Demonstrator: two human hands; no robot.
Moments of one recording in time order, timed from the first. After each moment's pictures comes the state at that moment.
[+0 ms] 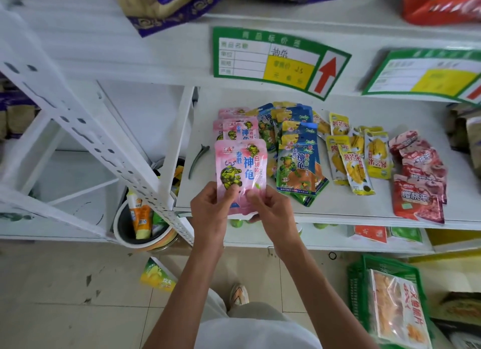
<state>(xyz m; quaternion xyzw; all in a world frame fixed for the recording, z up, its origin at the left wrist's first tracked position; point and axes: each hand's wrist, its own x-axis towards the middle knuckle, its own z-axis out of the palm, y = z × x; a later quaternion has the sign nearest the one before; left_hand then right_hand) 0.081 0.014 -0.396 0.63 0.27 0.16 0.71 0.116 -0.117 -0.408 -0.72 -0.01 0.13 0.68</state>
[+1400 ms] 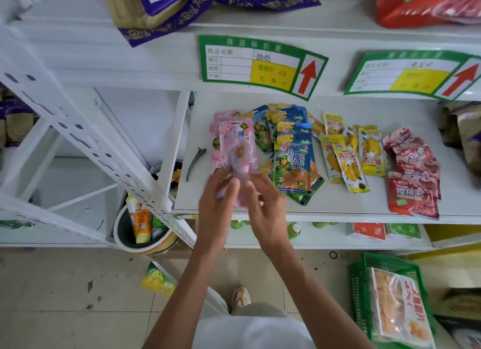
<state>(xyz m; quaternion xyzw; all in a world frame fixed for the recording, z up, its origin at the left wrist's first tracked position) 0.084 0.006 -0.379 0.69 0.15 0.18 0.68 0.112 -0.102 -0.386 -0.79 -0.13 -0.08 0.60</state>
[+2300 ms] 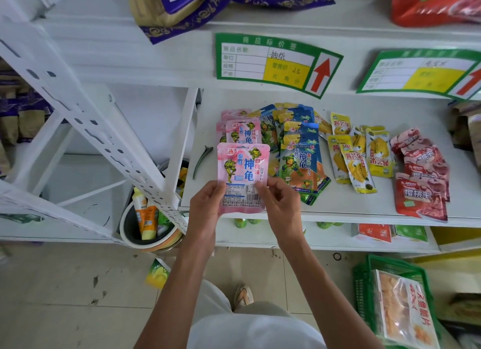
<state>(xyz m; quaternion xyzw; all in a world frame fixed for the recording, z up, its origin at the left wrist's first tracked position) 0.079 0.039 -0.394 0.54 0.25 0.07 0.80 0.117 -0.119 -0.398 -0.73 -0.03 0.03 0.68</state>
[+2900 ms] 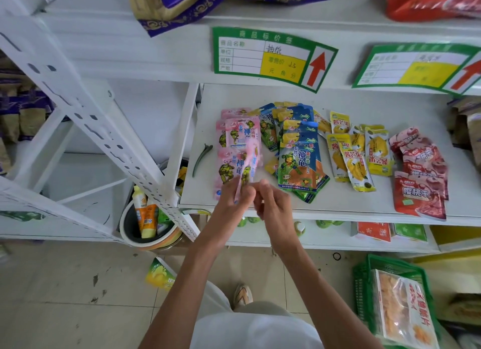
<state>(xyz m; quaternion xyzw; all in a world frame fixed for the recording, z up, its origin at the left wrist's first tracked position) 0.080 0.012 -0.394 0.71 0.07 0.00 0.70 0.105 -0.110 -0.399 -0.69 -0.04 0.06 0.72</state>
